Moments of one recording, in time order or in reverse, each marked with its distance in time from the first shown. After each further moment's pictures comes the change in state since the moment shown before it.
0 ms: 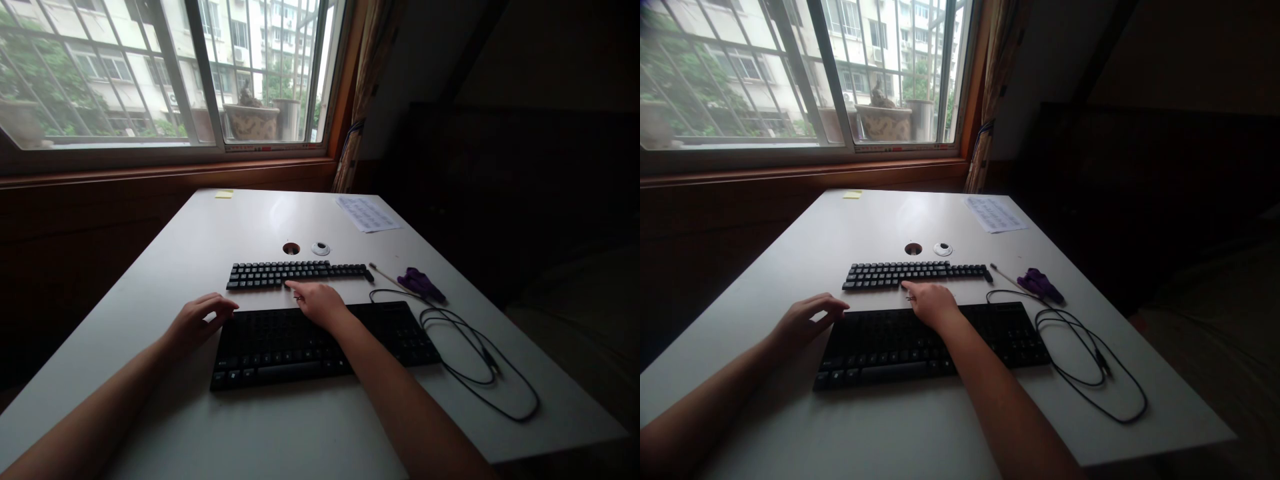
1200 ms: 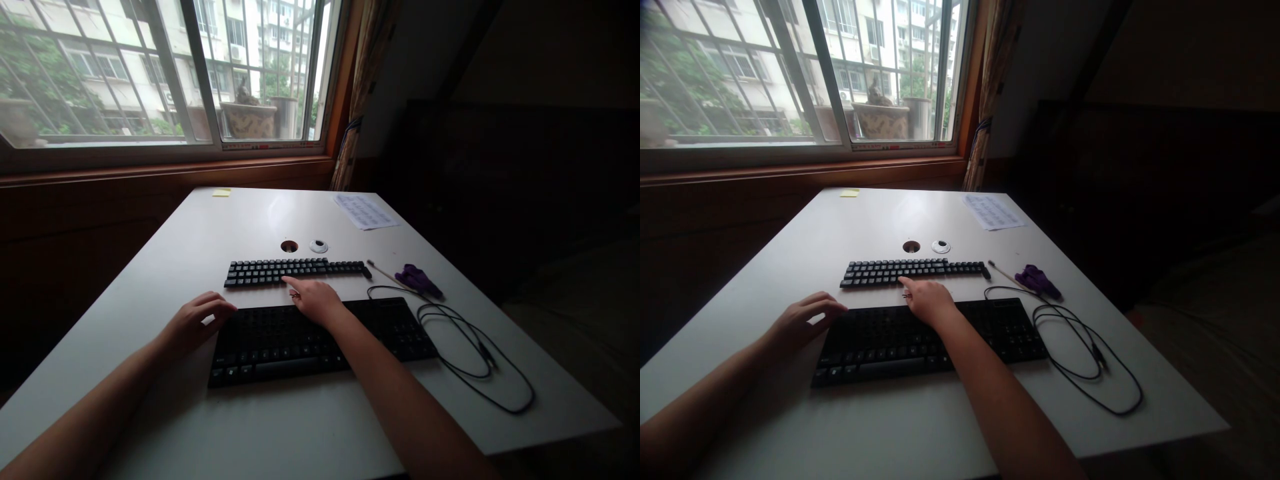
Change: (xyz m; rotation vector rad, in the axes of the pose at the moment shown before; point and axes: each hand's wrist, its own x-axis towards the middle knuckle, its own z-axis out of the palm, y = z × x) left_hand -0.003 0.007 -0.002 0.031 -0.106 -0.035; right_hand 0.001 -0.008 -0.005 -0.069 -0.086 0.035
